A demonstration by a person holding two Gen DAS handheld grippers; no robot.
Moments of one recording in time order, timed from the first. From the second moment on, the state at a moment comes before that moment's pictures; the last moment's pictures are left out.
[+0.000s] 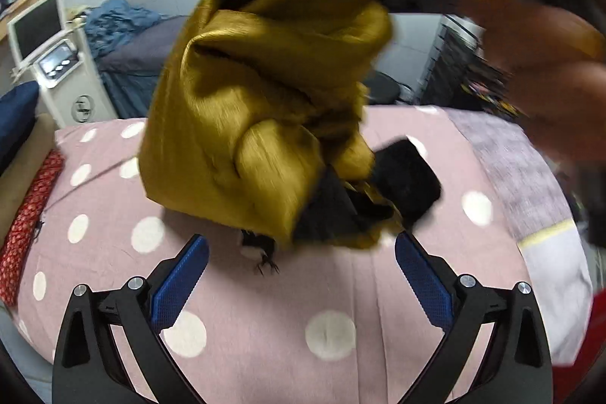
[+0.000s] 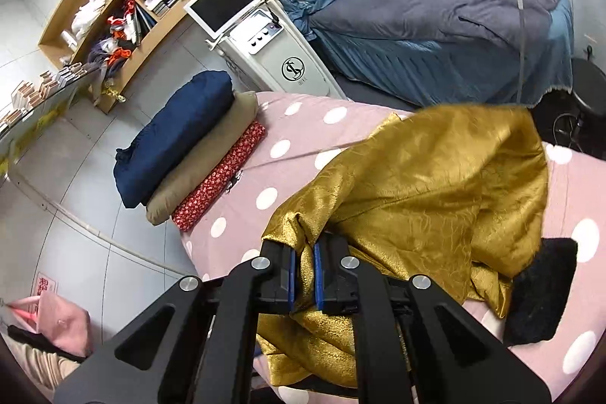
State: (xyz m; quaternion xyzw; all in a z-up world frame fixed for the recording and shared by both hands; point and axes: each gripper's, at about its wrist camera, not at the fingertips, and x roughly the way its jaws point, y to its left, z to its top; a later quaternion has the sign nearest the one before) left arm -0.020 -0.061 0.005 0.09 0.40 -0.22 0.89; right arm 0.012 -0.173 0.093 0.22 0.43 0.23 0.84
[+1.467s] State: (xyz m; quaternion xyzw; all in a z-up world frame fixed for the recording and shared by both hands) left arm 0.065 -0.050 0.135 0.13 0.35 -0.26 0.89; right arm -0.095 -0.315 0.143 0.36 0.28 -0.08 0.89
